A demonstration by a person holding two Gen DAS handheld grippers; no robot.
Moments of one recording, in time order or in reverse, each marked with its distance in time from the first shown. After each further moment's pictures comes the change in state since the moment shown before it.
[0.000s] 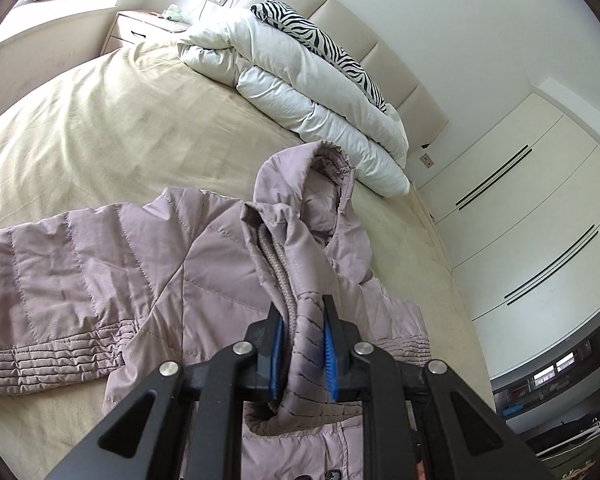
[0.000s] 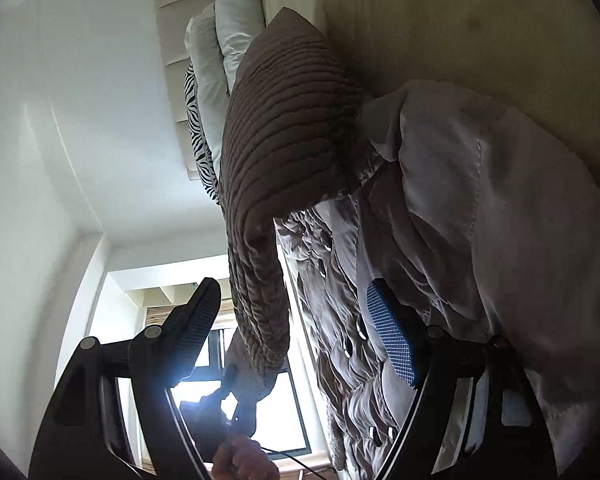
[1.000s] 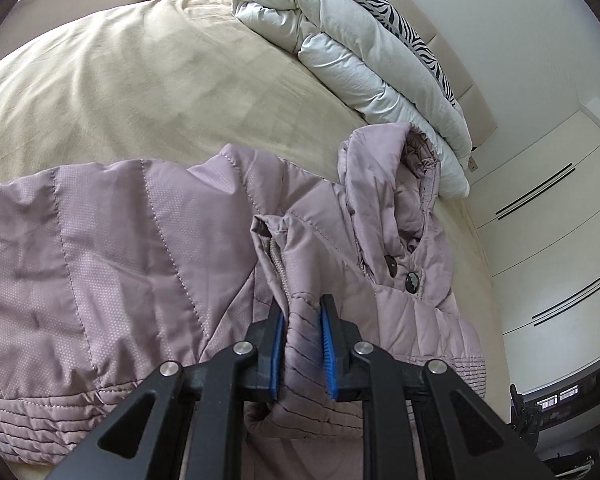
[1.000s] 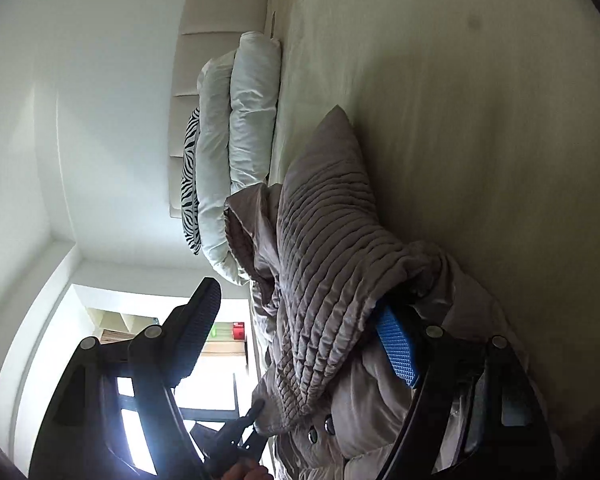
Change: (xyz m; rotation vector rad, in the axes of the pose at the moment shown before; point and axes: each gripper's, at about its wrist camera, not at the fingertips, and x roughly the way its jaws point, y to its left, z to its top) left arm 0.089 0.081 0.013 -0.108 0.056 0.094; right arm 0.006 0.032 0.057 -0.188 -0.187 -0.087
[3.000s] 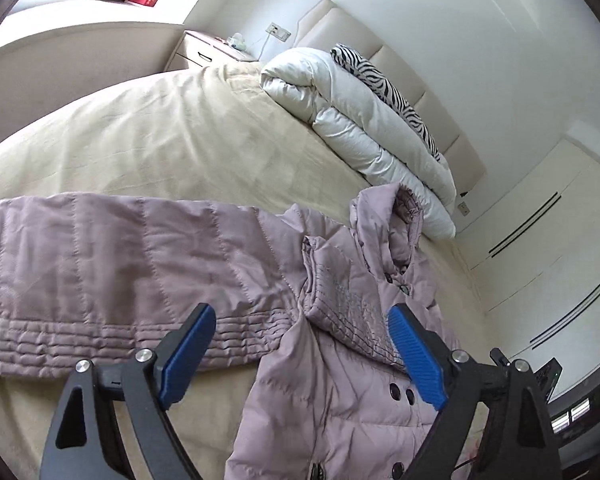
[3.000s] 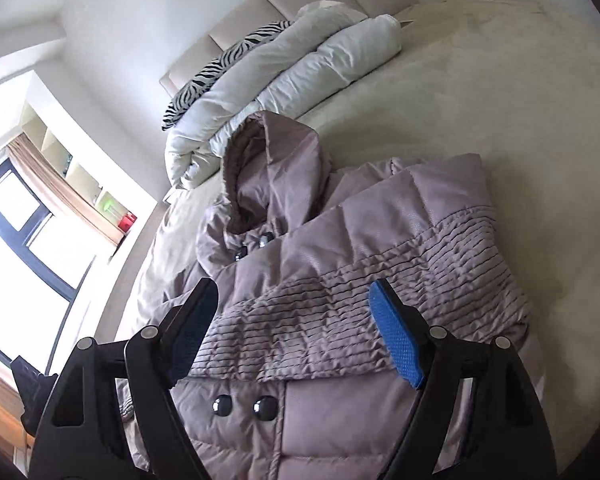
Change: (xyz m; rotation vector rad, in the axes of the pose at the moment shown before) left arm -0.168 0.072 -0.059 -0.047 -0.235 -0.012; right arm 0.064 0.126 -0.084 -0.766 0.093 -0.305
